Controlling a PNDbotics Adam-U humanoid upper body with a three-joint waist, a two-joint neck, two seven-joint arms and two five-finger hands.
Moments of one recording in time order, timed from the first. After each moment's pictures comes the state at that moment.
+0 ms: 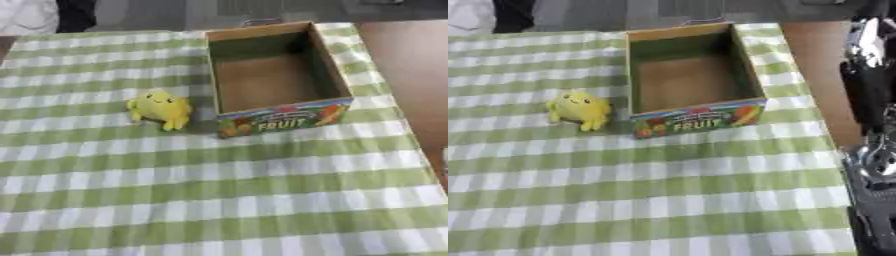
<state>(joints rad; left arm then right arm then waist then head) -0.39 0.81 0.17 -1.72 -0.59 -0.31 0.05 -0.38 -0.30 0.00 -1.98 0.22 -0.03 -0.48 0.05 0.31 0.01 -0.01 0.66</state>
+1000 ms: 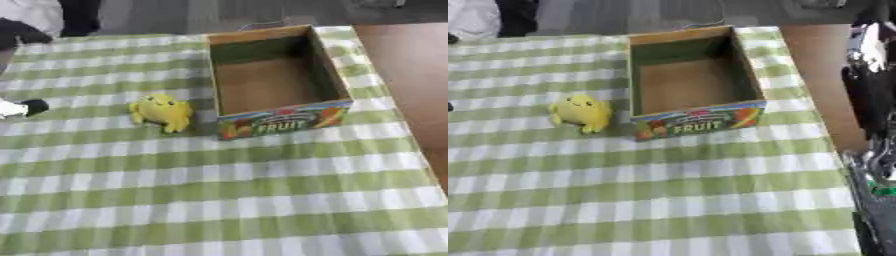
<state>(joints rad) -0.62 0.90 -0.04 -1.49 -0.78 -0.59 -0.40 -0.38 -0.30 0.01 -1.98 0.22 -0.03 -0.46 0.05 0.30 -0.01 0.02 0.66</state>
